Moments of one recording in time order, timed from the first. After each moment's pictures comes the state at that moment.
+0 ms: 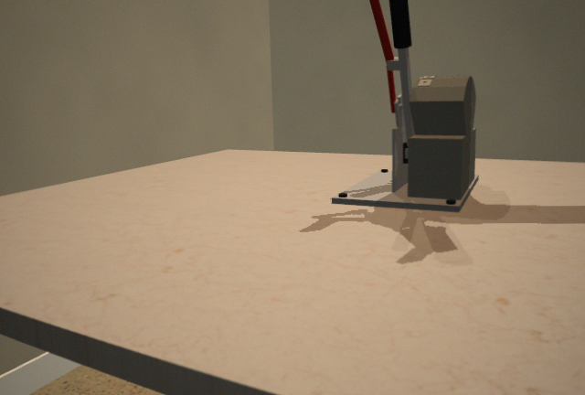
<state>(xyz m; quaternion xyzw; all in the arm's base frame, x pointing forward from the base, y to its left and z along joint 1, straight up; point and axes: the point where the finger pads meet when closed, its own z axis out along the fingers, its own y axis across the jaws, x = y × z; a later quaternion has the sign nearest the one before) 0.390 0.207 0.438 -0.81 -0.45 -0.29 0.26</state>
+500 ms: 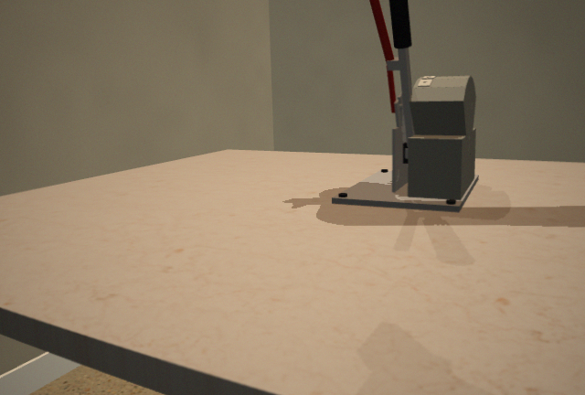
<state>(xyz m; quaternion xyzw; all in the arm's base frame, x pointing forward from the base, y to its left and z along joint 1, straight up) 0.449 0.084 0.381 -0.77 -0.62 -0.13 0.08</state>
